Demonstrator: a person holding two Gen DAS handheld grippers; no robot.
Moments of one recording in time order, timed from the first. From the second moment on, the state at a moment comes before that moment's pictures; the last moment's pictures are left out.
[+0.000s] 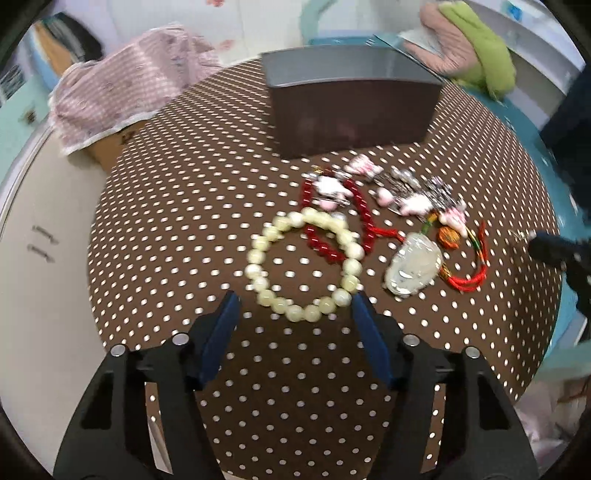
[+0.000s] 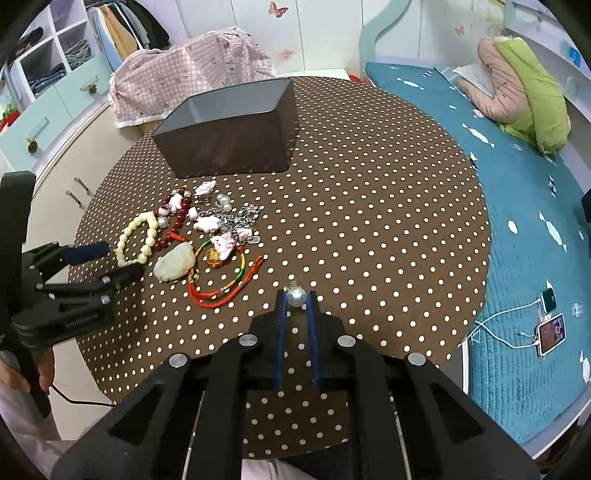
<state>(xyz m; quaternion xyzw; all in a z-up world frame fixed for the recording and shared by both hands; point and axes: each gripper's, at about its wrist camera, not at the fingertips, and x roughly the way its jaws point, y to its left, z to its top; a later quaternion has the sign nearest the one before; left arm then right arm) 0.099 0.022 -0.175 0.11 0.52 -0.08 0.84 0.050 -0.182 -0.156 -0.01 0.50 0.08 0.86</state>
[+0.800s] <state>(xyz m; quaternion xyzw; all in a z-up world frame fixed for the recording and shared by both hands) 0.115 0.038 -0.165 0.02 0.52 -0.11 0.85 0.056 -0.163 -0.145 0.01 0.49 0.11 0.87</state>
